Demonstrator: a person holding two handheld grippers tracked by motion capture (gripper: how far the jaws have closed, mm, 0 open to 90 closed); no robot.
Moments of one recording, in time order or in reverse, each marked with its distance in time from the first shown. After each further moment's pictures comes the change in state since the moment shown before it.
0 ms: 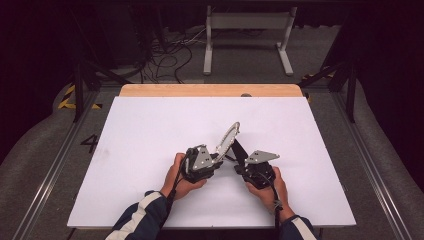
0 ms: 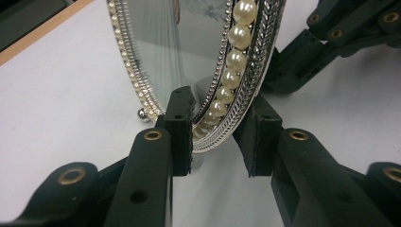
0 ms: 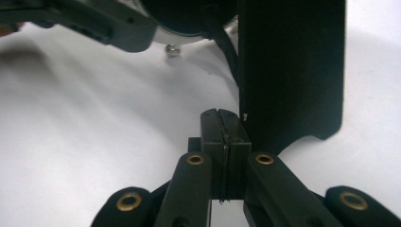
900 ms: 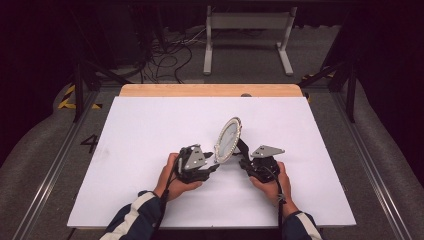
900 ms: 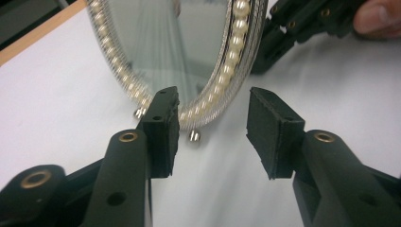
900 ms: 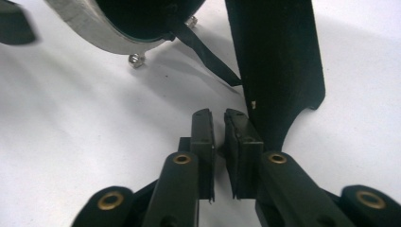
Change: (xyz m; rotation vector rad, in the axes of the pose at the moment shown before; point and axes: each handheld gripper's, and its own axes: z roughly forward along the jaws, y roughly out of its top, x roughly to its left) left arm 0.009 -0.015 -0.037 0.003 -0.038 -0.018; right arm -0.023 -0.003 0.004 -0.019 -0.020 0.026
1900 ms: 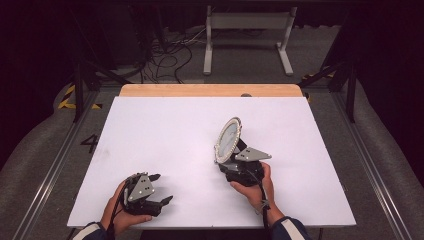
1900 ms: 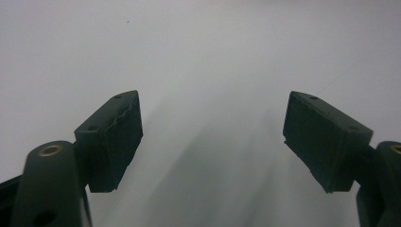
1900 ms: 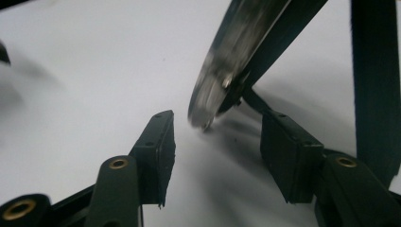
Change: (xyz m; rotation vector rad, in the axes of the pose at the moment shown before) left arm -0.011 -0.091 -0.088 0.116 0.074 -0.087; right arm 0.048 0.025 0.009 -0.130 0.002 0.047
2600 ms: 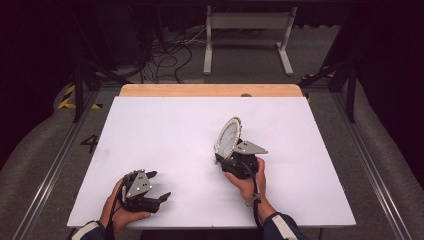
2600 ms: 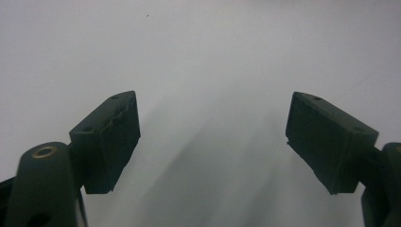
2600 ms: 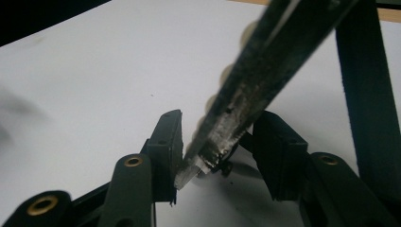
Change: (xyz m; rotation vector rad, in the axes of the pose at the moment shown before) left arm 0.009 -0.003 0.000 -0.016 0.034 -0.032; right arm 0.000 0.011 0.014 -0.067 -0.038 0.048
